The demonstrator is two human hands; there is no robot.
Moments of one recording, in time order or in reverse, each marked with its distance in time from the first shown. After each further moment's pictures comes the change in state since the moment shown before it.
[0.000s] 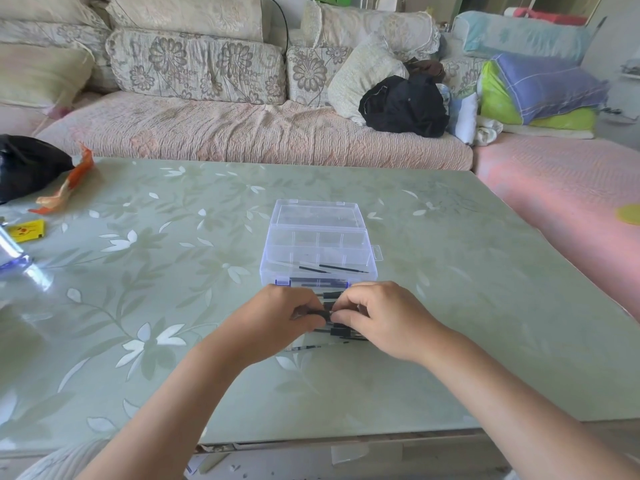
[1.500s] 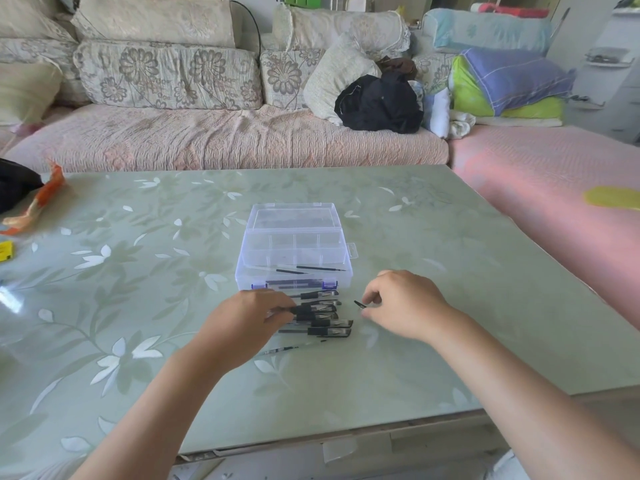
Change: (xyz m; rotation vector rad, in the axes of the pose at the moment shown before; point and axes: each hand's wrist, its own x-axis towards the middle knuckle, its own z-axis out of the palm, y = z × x) left_hand 0.003 -0.002 0.007 0.224 0.101 -0.059; right_hand -0.010 0.047 -0.025 -0.327 -0.063 0.330
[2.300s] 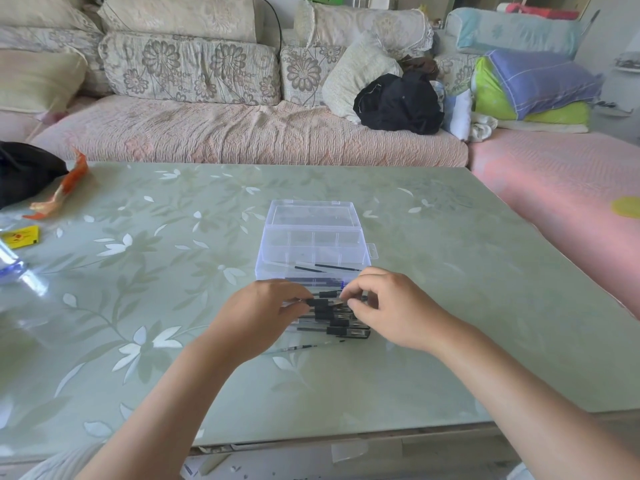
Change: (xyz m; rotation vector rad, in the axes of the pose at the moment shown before) left_hand -0.002 -0.002 -0.012 -0.011 0.028 0.028; right_hand -0.001 -0.035 0.007 0.403 0.073 -0.268
